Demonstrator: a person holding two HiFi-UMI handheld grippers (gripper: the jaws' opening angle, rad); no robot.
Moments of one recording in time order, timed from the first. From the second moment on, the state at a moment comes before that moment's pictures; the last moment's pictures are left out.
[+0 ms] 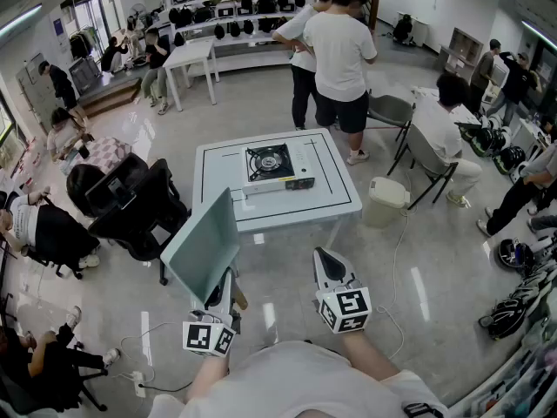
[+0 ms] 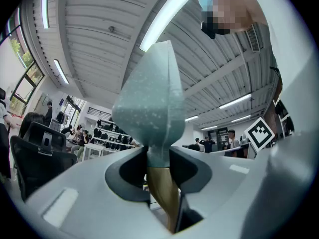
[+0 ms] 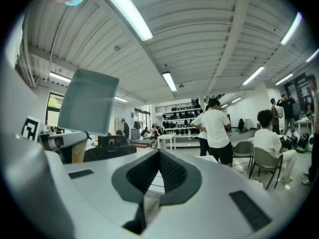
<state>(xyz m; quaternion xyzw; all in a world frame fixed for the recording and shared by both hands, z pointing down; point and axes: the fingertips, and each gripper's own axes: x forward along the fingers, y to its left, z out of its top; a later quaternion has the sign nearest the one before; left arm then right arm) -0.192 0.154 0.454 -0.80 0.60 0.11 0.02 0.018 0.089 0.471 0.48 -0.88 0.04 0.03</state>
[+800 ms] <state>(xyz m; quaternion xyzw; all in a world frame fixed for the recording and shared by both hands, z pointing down) -0.190 0.149 0.457 -0.79 0.60 0.12 0.00 0.018 0.088 0.470 0.47 -0.88 0.02 0.03</state>
